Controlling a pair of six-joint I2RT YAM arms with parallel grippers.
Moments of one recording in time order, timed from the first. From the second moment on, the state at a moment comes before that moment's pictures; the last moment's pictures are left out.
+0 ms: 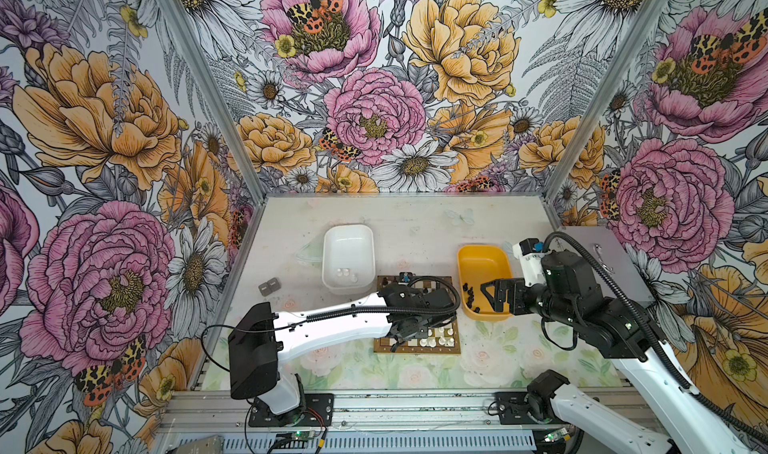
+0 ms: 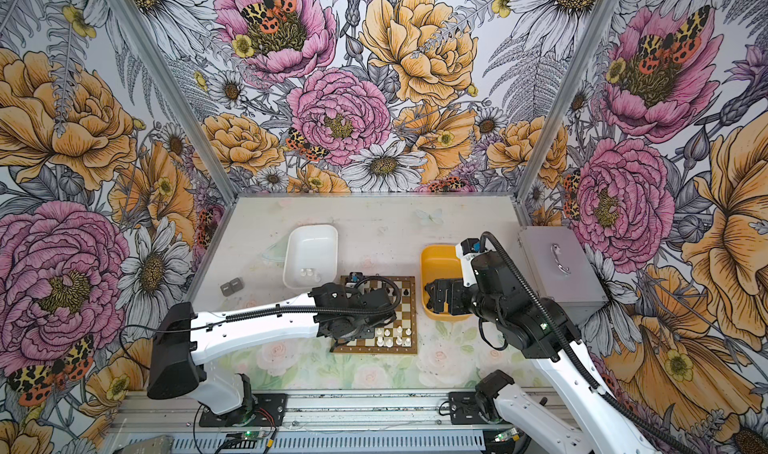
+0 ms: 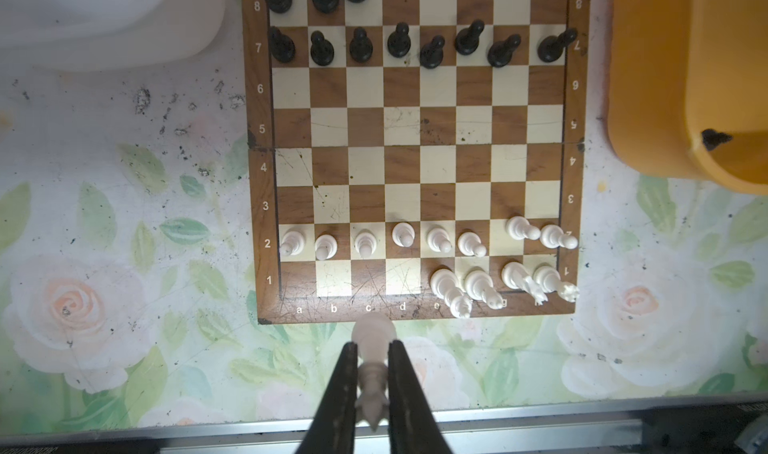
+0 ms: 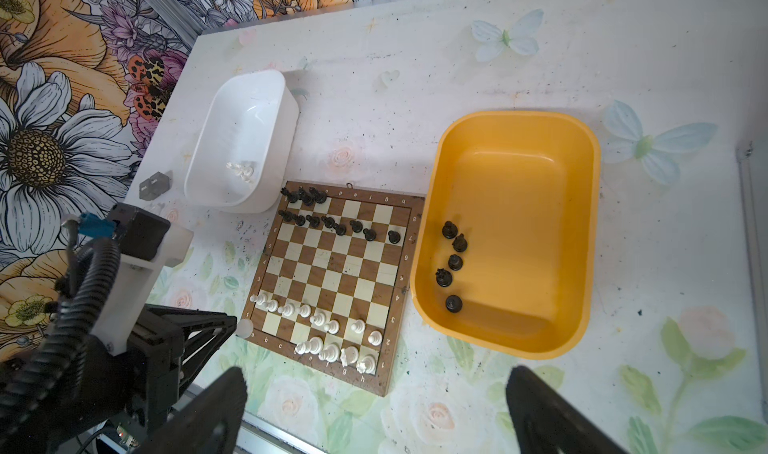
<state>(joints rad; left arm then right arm) -1.23 1.61 1.31 -1.09 -0.35 -1.16 0.51 0.78 1.12 -1.09 -0.05 0.40</state>
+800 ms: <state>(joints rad) -1.24 1.69 1.22 -0.88 -0.30 -1.17 0.51 0.74 1.12 -1.15 -0.03 0.40</state>
